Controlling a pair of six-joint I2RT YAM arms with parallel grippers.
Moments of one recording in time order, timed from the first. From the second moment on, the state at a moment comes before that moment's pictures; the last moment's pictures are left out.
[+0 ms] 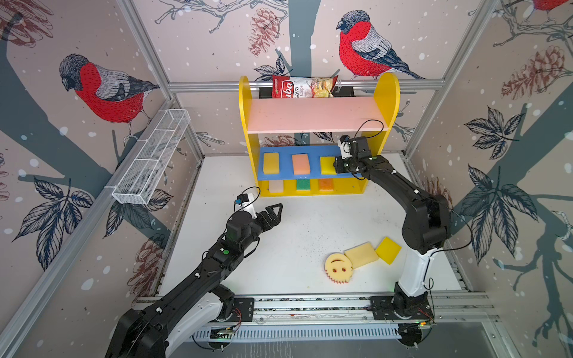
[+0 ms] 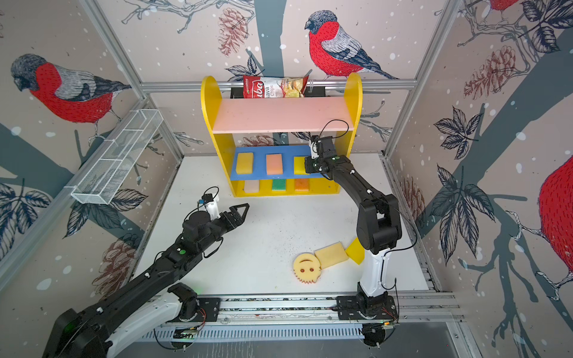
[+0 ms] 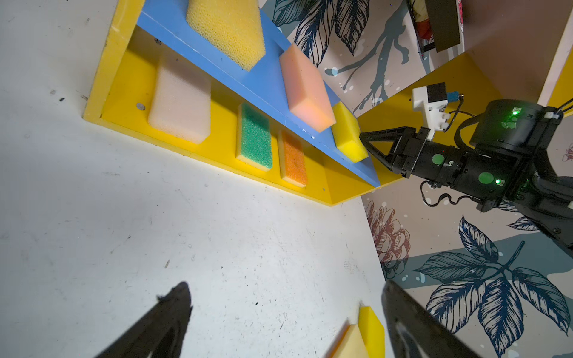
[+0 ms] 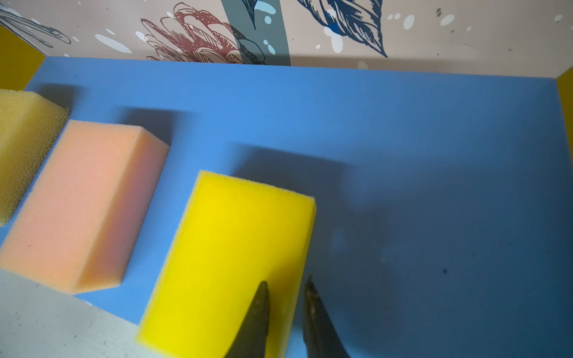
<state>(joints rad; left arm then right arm) -0.51 0.87 0.44 0.14 0.05 -0.88 0.37 1.93 1.67 -0.48 -0.11 0.11</state>
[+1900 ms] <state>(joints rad) -0.51 0.64 0.39 -0.02 0.00 -0.86 0.56 2.02 1.78 -0.51 -0.14 0.19</state>
